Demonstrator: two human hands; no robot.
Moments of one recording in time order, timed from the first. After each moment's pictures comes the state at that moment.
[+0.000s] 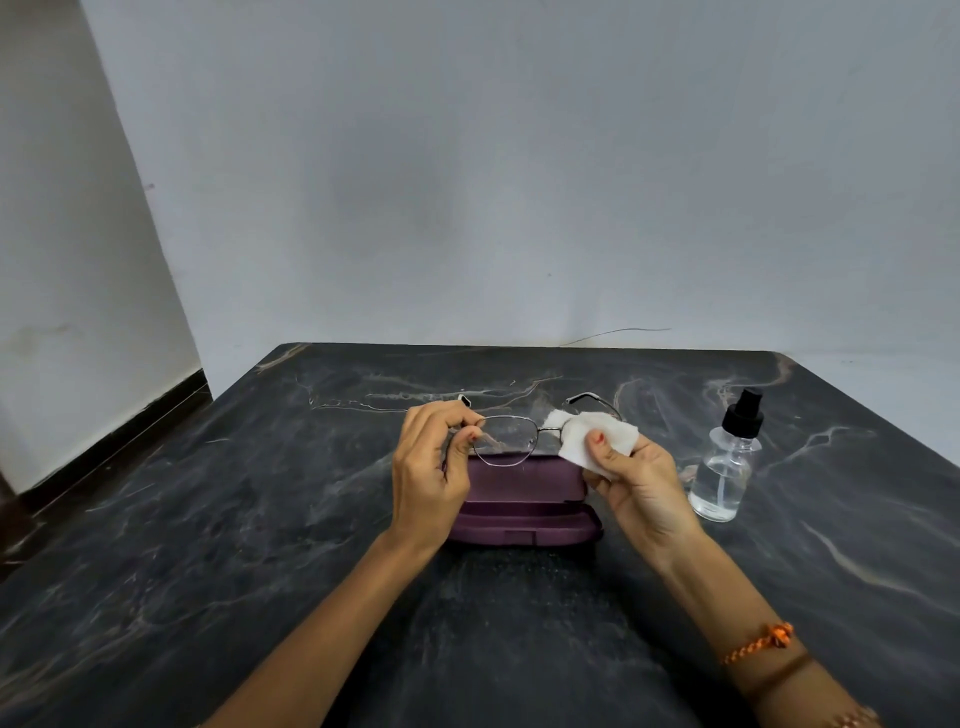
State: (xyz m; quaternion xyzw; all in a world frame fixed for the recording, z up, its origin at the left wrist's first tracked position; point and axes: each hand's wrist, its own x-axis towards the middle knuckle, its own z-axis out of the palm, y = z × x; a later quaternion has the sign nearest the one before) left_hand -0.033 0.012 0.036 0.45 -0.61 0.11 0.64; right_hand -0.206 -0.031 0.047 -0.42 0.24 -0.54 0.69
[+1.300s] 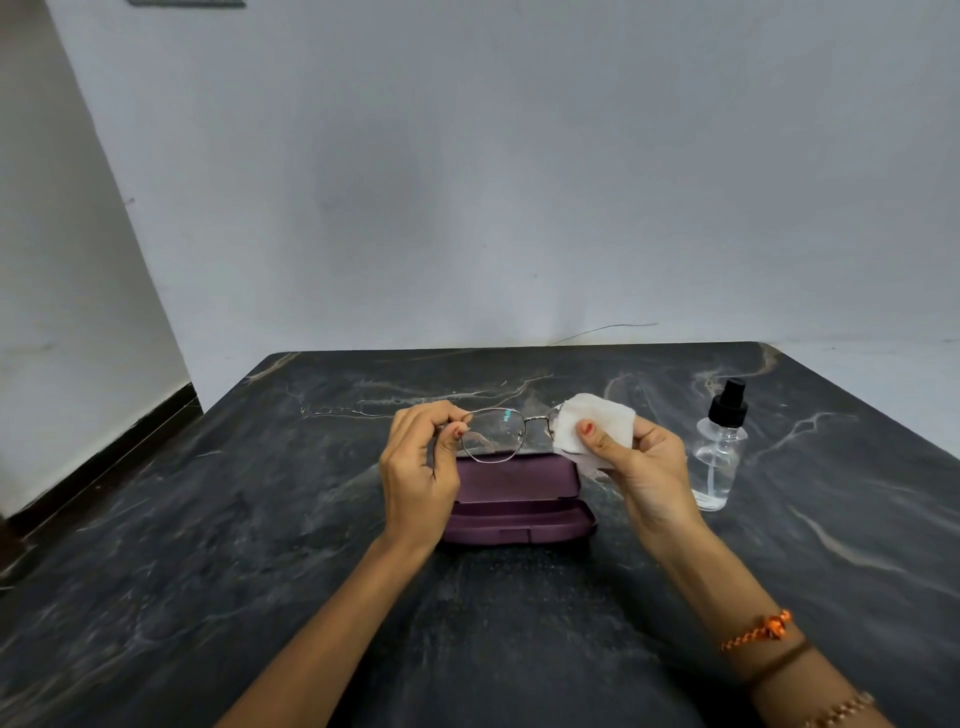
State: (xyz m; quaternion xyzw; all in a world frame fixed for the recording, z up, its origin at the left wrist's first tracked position) left_hand -0.033 0.012 0.037 0.47 -0.57 0.08 0.67; right_hand -0.212 -0.027 0.055 -0.48 0.29 -0.58 0.60
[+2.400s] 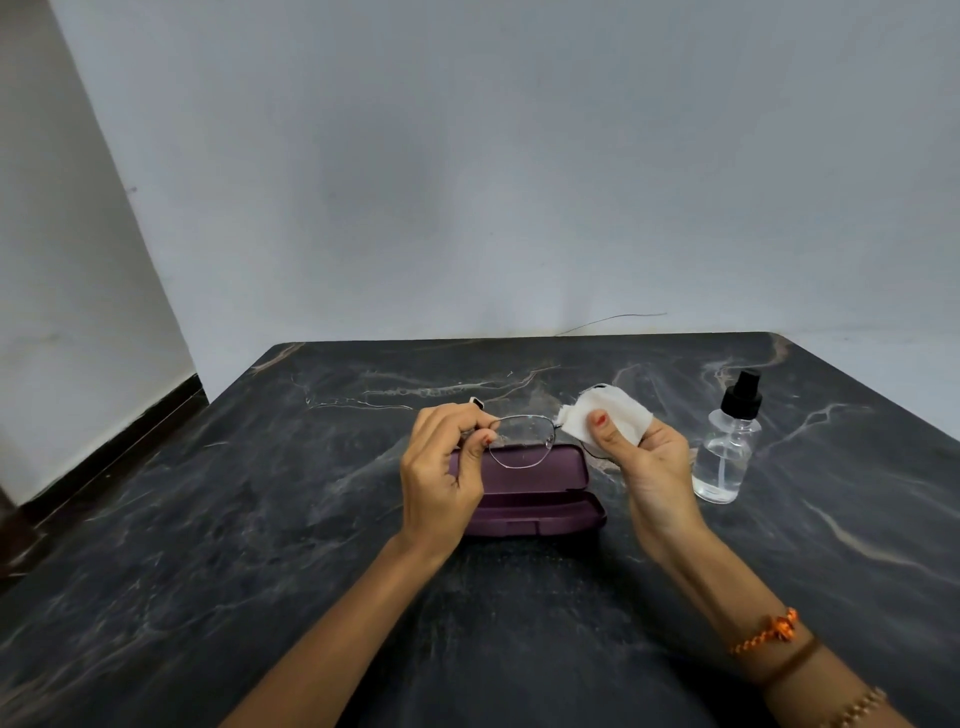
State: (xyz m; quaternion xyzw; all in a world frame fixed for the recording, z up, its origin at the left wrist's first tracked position) left_hand -0.041 0.017 0.034 0.42 -0.62 0.11 0.65; right_hand -0.202 -0.016 0.054 -0.49 0.25 -0.61 0.57
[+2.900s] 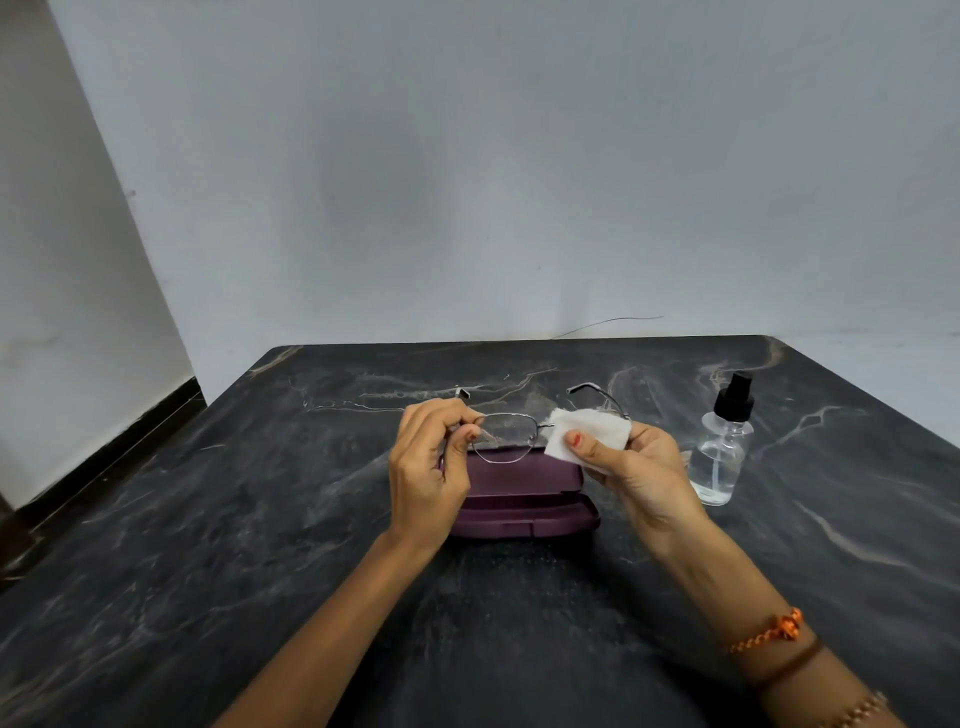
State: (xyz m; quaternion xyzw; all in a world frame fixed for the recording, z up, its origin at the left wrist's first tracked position) left_hand -0.037 0.015 0.037 0.43 -0.61 0.12 0.65; right_hand -0.209 -0.020 0.055 -0.48 0.29 -0.54 0.63
